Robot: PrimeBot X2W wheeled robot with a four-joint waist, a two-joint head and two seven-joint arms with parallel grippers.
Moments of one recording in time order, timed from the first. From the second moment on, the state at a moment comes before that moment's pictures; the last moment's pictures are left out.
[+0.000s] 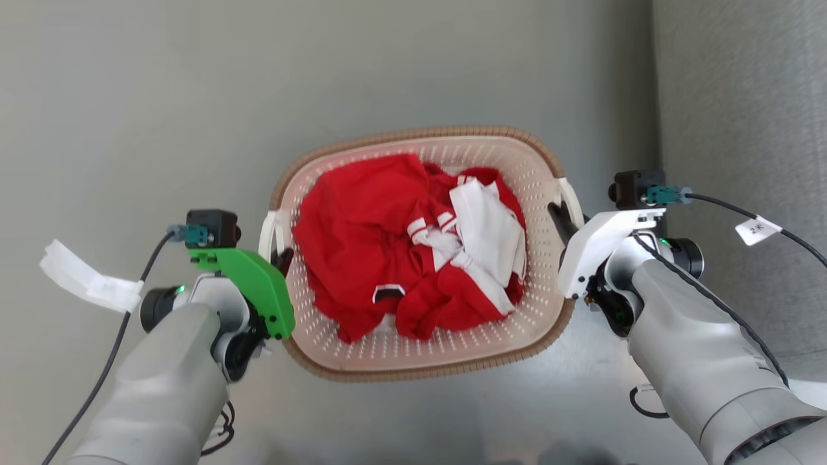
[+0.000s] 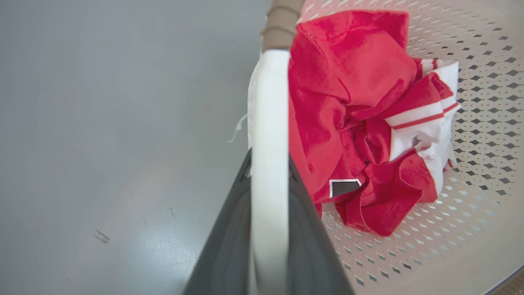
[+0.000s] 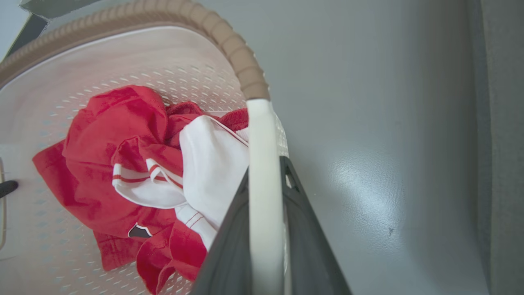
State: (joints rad) left arm -0.71 0.14 -0.87 0.93 -1.02 -0.12 0.01; right arm -0.71 -0.04 0.49 1.11 0.56 0.13 -0.11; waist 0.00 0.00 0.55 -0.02
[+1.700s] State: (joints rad) left arm -0.52 0.14 -0.99 0.99 -1.23 -0.12 0.34; right arm -0.57 -0.04 0.65 1.17 0.77 0.12 0.27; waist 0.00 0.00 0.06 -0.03
